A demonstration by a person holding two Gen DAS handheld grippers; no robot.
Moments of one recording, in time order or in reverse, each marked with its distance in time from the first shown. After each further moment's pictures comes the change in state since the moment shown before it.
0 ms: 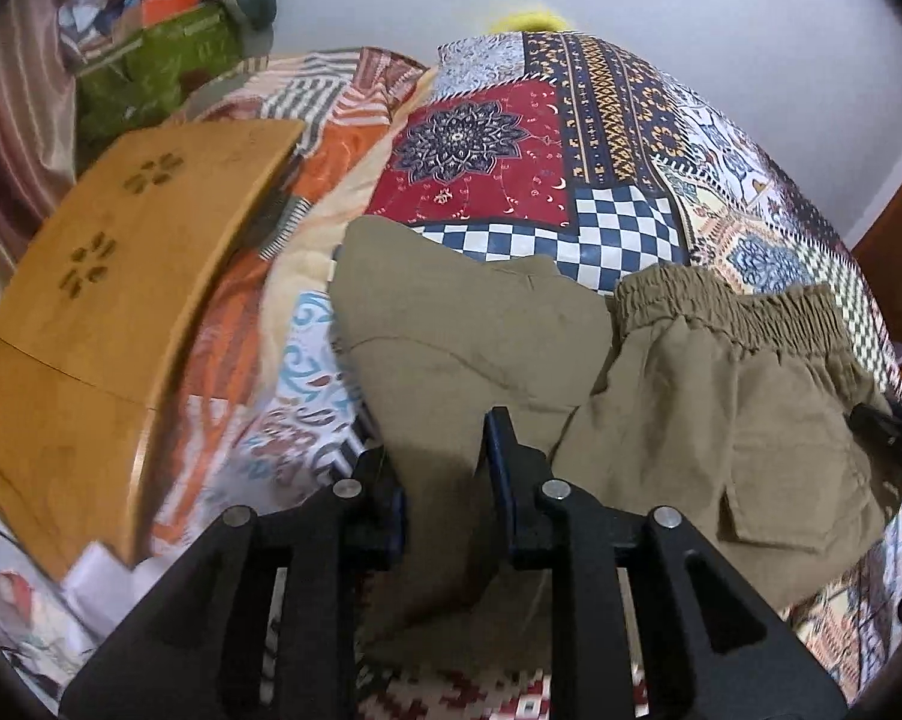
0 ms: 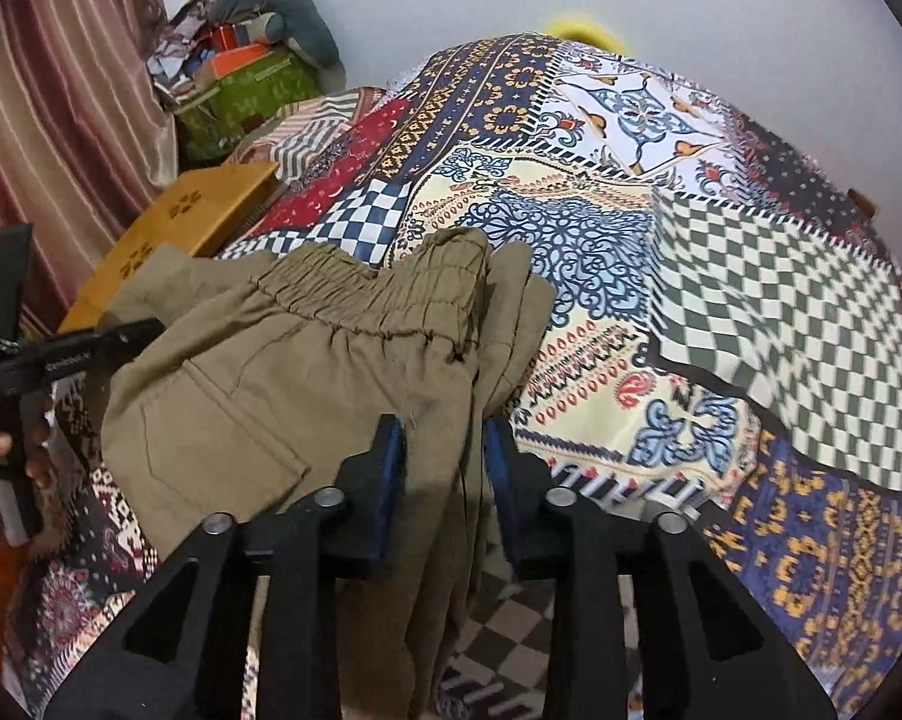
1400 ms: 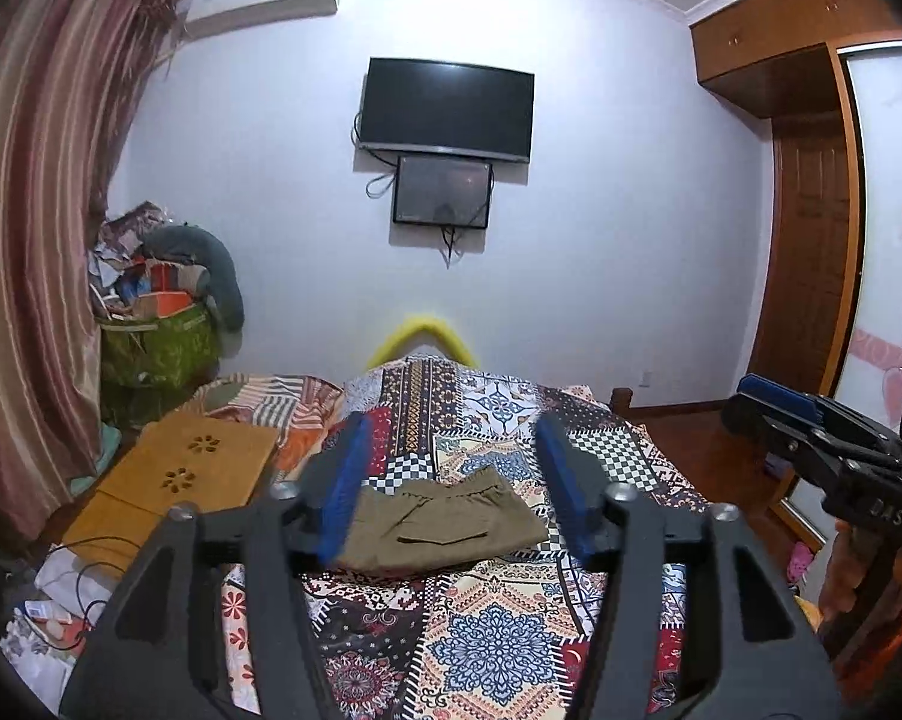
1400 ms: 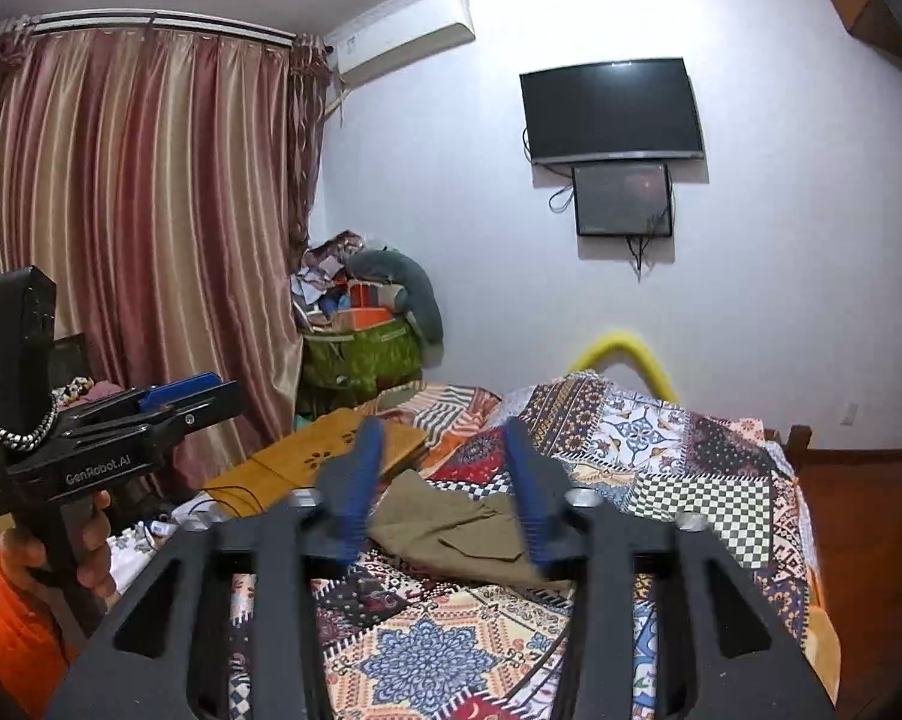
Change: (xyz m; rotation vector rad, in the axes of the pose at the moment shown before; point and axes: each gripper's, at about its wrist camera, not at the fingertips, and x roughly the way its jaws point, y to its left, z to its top) left arm -0.411 -0.120 -0.155 0.134 -0.721 -0.127; right arm -0.333 0.119 -0.103 -0.138 -0.719 0.103
